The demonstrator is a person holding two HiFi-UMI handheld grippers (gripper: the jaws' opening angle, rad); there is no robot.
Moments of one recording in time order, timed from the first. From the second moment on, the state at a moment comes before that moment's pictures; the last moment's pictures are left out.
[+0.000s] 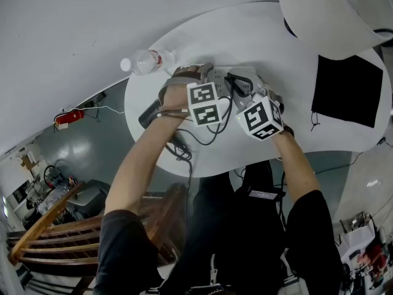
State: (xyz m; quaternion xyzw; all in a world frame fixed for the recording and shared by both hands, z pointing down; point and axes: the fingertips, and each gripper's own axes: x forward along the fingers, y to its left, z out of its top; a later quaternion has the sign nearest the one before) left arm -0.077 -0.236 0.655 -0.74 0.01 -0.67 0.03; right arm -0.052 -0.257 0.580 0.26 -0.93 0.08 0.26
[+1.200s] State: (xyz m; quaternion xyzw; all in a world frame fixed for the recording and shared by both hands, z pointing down) left arm -0.074 -0.235 0.657 -0.73 0.01 -0.68 0.05; right arm -0.049 -0.255 0.577 0.22 -0.93 0.09 0.27
